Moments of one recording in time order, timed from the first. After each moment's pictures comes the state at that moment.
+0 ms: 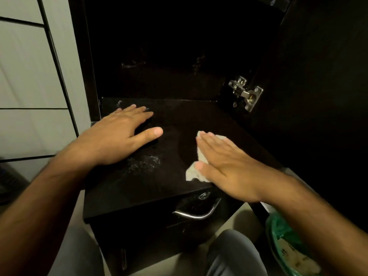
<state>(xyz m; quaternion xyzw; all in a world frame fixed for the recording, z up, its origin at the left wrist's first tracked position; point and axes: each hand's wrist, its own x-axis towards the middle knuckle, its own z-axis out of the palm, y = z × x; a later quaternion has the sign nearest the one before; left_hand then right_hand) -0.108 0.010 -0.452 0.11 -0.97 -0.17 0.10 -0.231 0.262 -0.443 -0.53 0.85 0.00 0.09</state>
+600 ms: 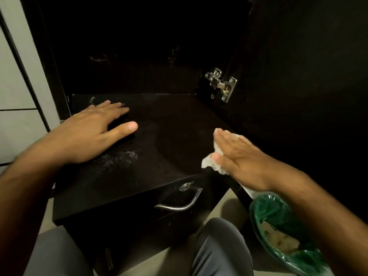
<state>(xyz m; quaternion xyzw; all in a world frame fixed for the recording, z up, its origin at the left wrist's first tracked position) -0.111 0.005 -0.453 0.10 -0.97 -0.18 0.11 -0.244 0.316 -0.431 -0.40 0.91 0.03 0.10</state>
